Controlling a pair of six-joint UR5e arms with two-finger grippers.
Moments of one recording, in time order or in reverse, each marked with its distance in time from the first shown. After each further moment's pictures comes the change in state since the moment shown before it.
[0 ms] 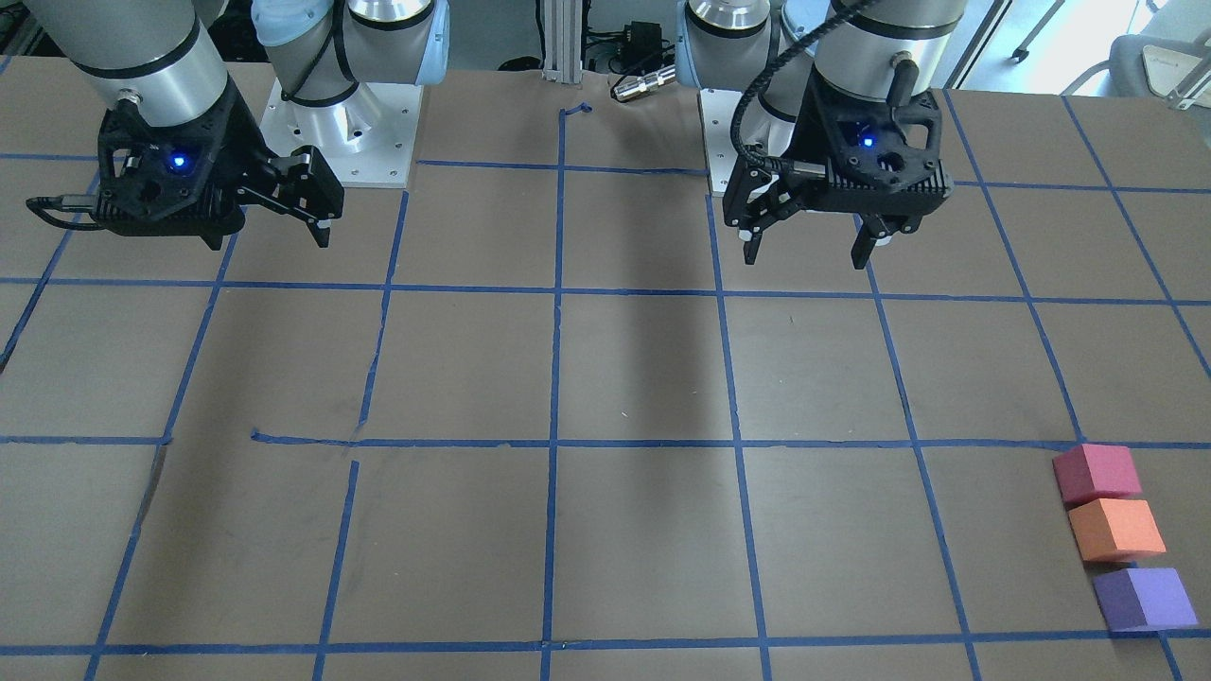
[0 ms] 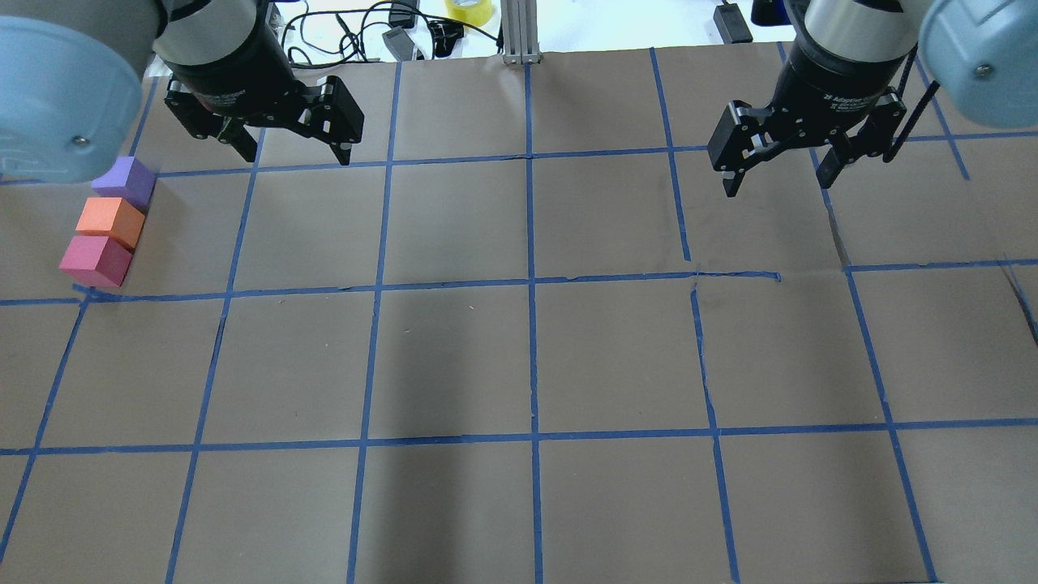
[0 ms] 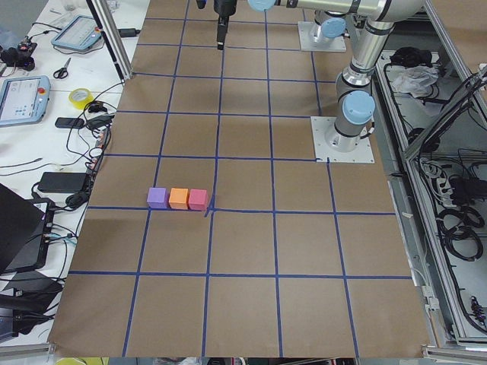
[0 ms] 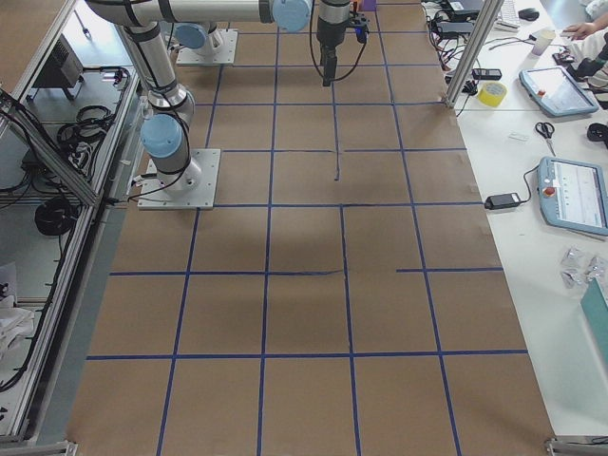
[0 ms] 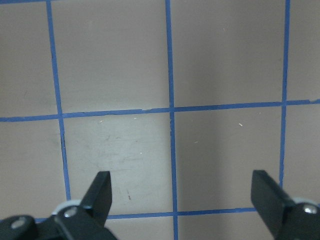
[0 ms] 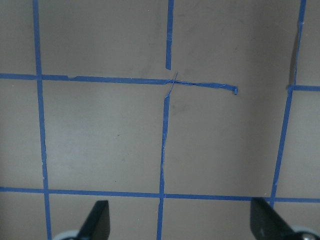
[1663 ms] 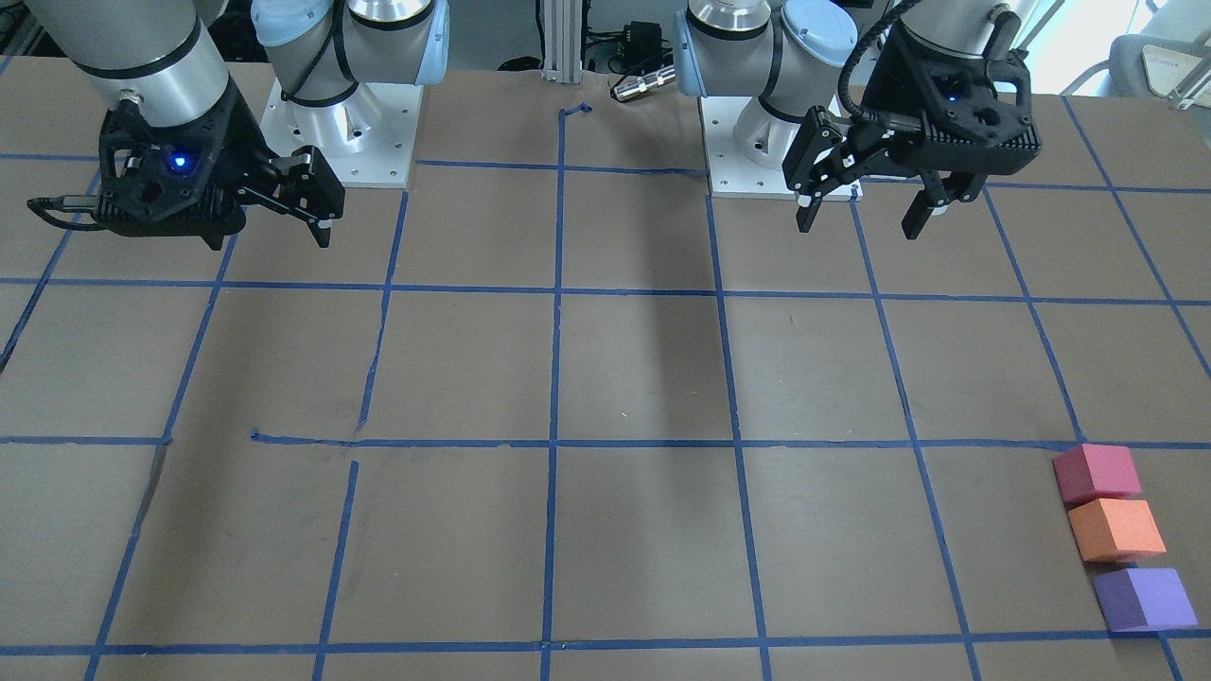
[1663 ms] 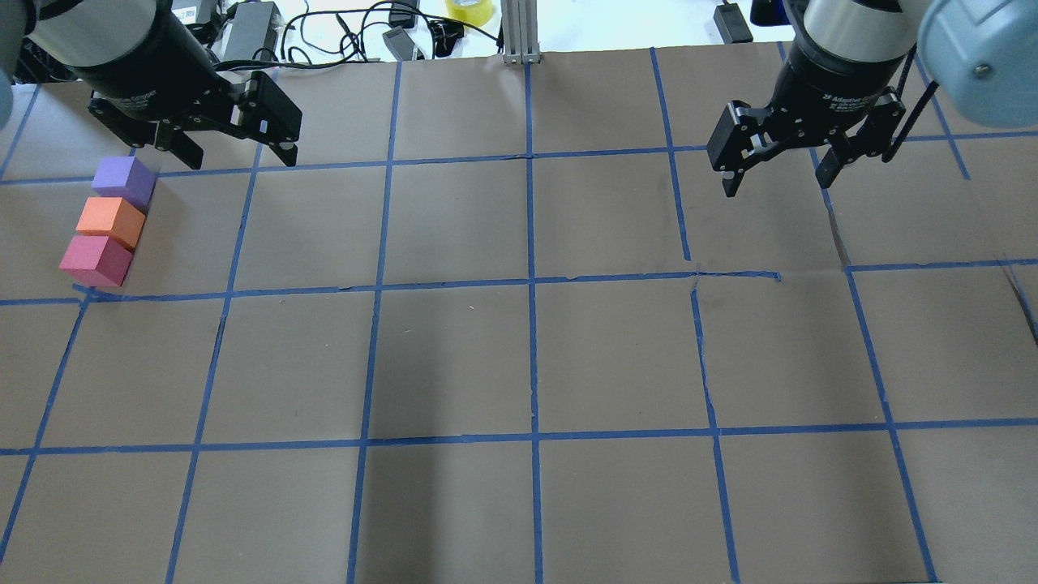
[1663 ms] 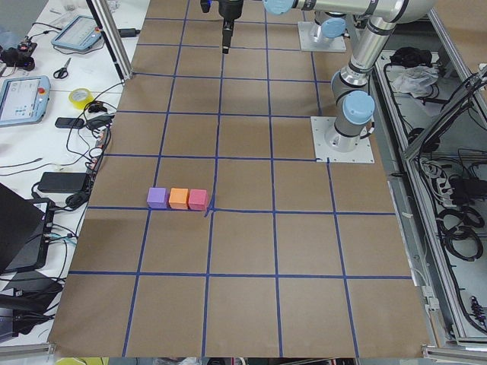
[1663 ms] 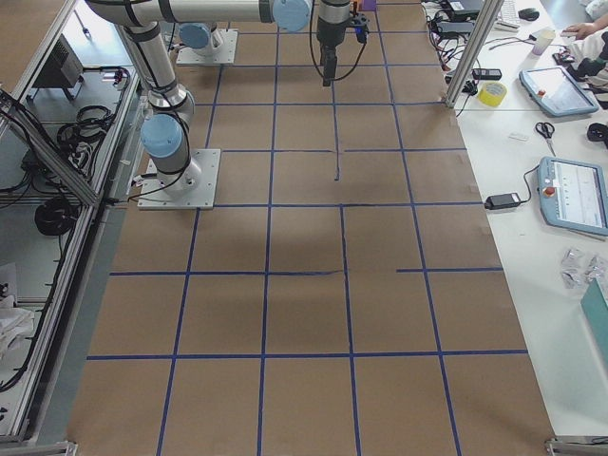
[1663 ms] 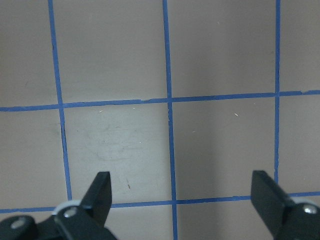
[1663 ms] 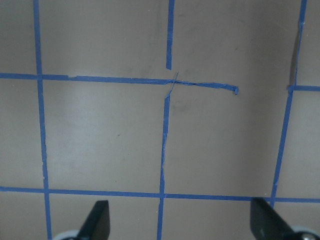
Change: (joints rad) left arm 0.132 0.077 -0.026 -0.055 -0.079 0.094; right arm 0.001 0.000 0.000 0.000 0.000 0.000
